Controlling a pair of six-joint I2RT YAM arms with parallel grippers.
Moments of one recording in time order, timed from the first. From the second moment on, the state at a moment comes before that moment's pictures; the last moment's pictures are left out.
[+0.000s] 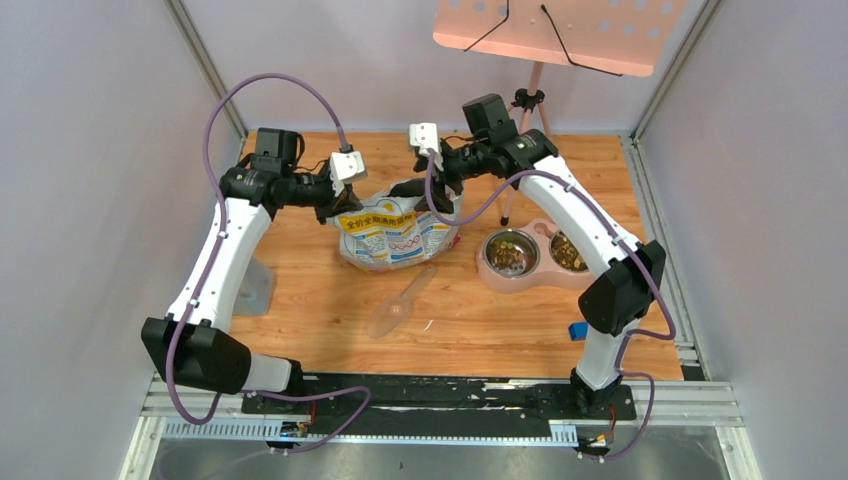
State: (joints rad) left arm -0.15 1.37 1.44 -0.94 0.81 0.89; right arm 0.57 1.84 1.93 -0.78 -0.80 -0.80
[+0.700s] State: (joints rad) left arm -0.14 1.35 1.46 -0.96 0.74 0.85; right arm 0.52 1.80 1.85 -0.83 -0.69 -0.91
